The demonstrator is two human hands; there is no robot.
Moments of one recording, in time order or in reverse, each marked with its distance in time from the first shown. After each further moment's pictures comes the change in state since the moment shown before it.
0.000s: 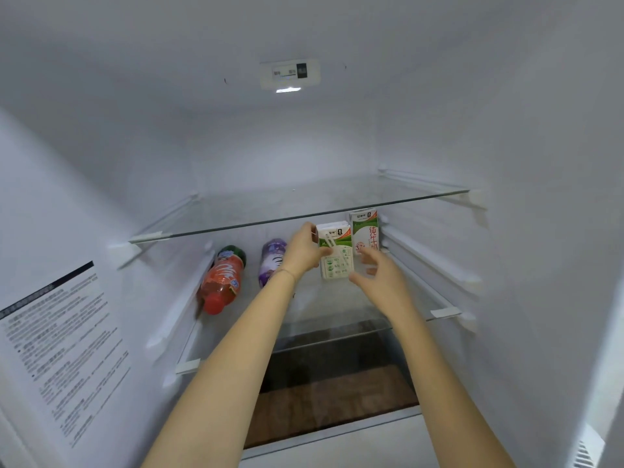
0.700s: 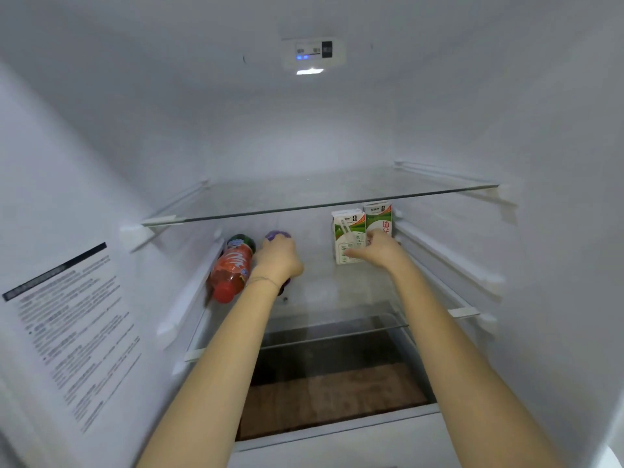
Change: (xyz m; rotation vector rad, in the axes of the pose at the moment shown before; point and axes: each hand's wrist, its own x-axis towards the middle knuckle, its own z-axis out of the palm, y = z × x) left_hand -0.003 -0.048 -0.041 0.787 -0.112 -0.083; right_hand 0.071 -0.014 0.009 -0.228 -0.208 0.164
